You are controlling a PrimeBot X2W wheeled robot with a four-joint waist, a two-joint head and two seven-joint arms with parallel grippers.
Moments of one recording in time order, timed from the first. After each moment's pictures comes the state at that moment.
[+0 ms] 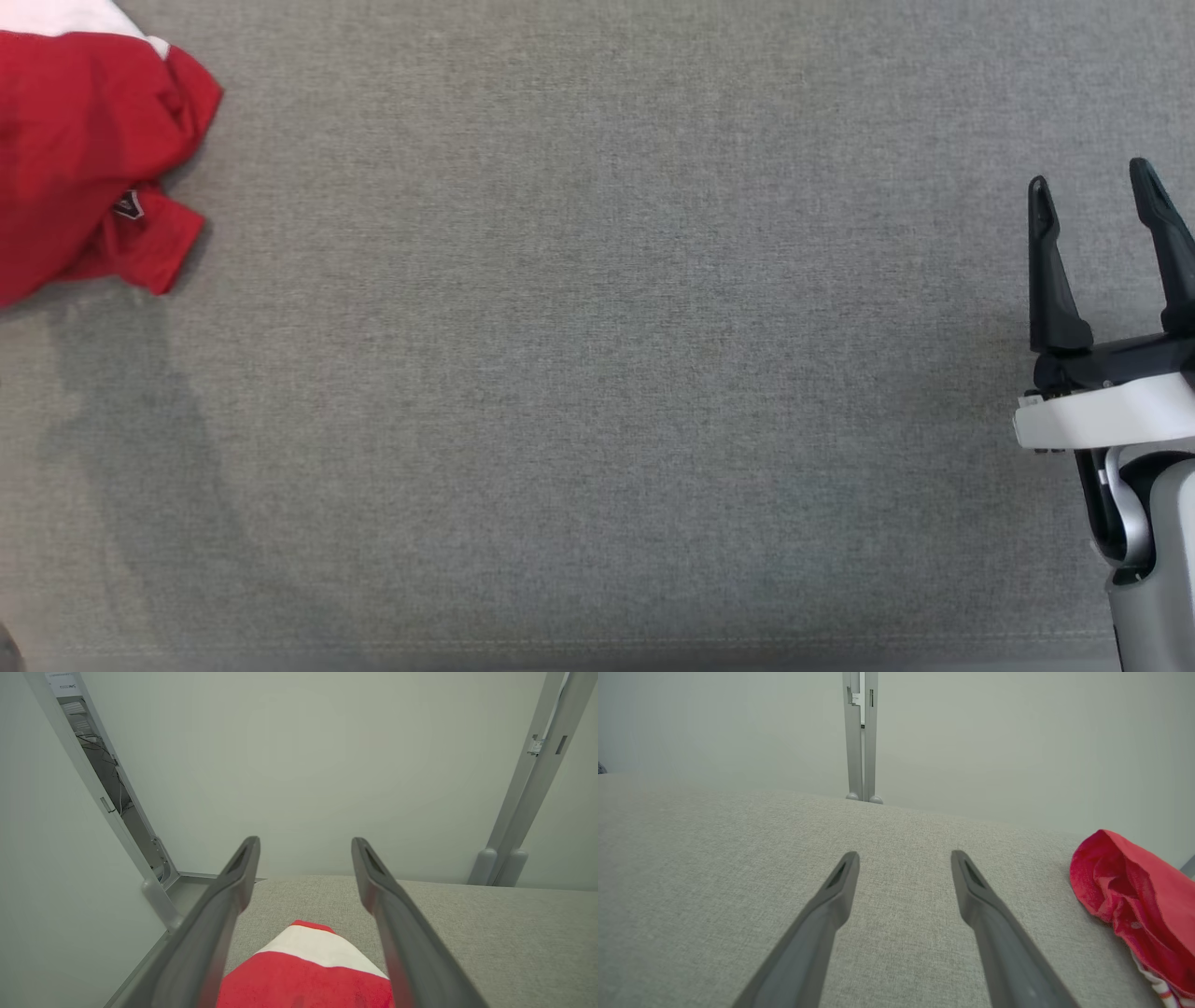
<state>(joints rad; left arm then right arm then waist) -0.96 0.42 0.03 0.74 -0.37 -0.13 -0.20 -0.22 -0.19 -0.08 -0.13 0.05 0.13 -0.15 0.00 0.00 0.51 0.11</state>
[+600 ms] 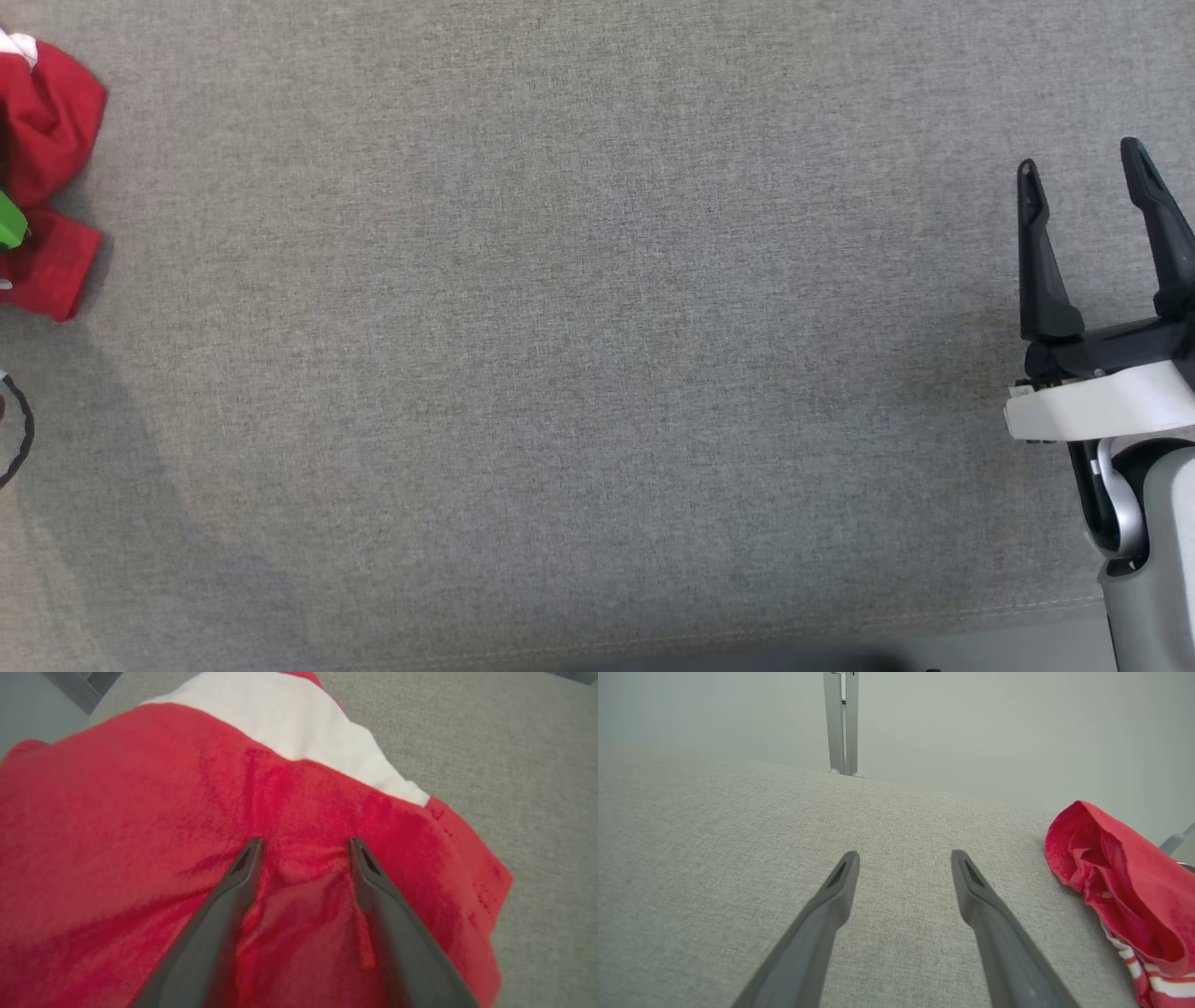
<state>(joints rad) -1.06 0.47 -0.17 1.08 -0.62 -0.13 0.20 -0.24 -0.21 -0.06 -0.15 0.04 0.13 -0.13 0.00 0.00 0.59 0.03</state>
